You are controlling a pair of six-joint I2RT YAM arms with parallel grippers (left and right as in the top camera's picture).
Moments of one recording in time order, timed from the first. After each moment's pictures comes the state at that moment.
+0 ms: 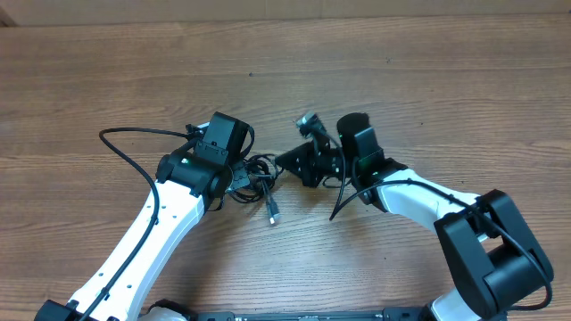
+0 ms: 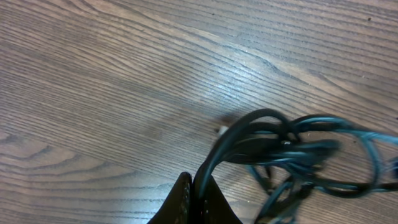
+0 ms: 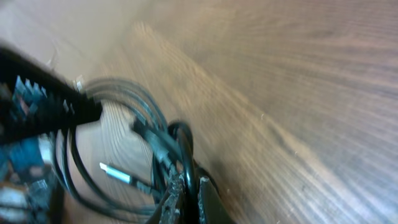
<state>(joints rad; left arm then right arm) -0.39 1.39 1.06 -0.91 -0.20 -0.72 0.47 1.76 0.82 0.39 -0.76 0.25</state>
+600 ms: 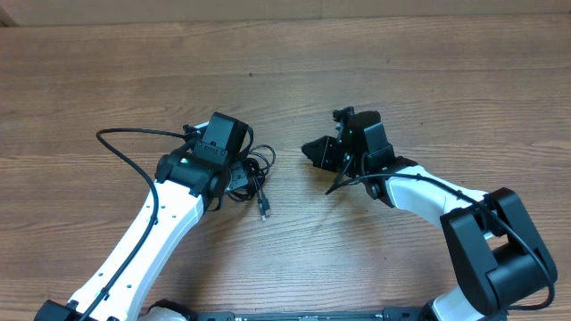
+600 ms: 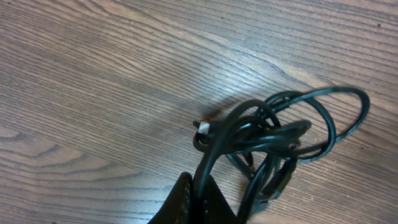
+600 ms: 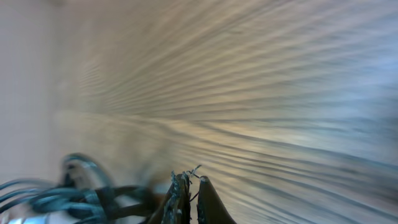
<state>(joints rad) -0.39 1.39 1.06 -0.92 -0.22 -0.73 0.41 1.75 0.82 0.20 -0.44 0.74</state>
